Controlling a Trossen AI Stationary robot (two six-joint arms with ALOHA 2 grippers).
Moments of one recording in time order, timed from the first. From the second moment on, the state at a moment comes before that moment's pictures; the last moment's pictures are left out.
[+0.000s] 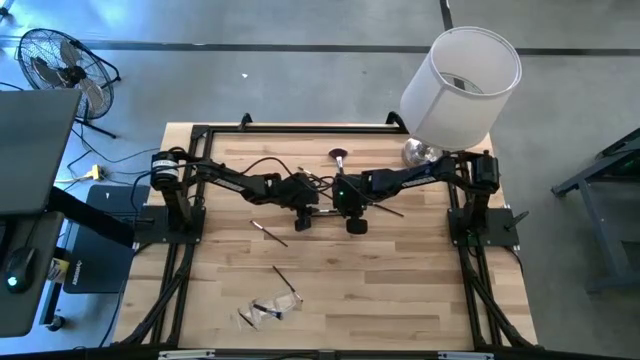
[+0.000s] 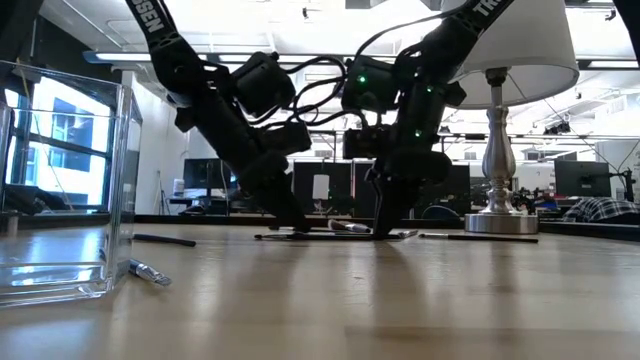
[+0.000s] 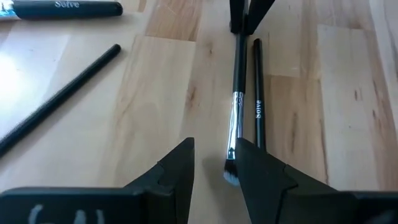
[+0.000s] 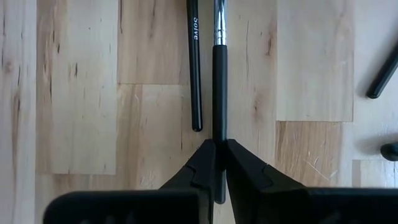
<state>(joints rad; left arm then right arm) 0.16 1.81 0.85 0.17 0.04 0.02 -0.14 1.92 1.10 -0.38 -0.09 -0.14</state>
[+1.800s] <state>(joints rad) 0.14 1.83 0.90 0.06 0.03 0.02 -0.10 1.77 1.10 -0.37 0.06 -0.21</state>
